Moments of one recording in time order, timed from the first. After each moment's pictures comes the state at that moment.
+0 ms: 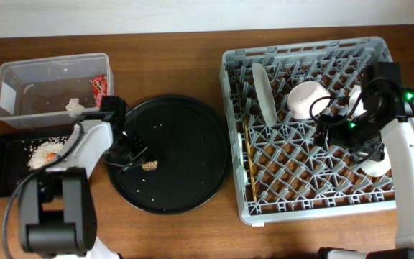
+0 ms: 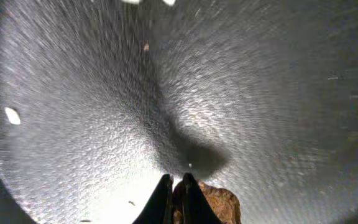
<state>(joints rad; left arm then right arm) -0.02 1.81 1.11 -0.88 0.21 -0.70 -0.13 1.48 1.48 -1.46 -0.08 0.16</state>
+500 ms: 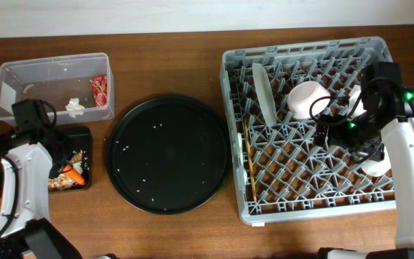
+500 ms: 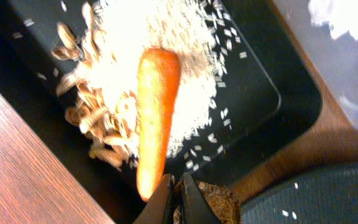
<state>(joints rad) 0.38 1.54 1.11 -0.84 -0.15 -0.62 -0.13 1.48 1.48 -1.46 -0.08 0.16</state>
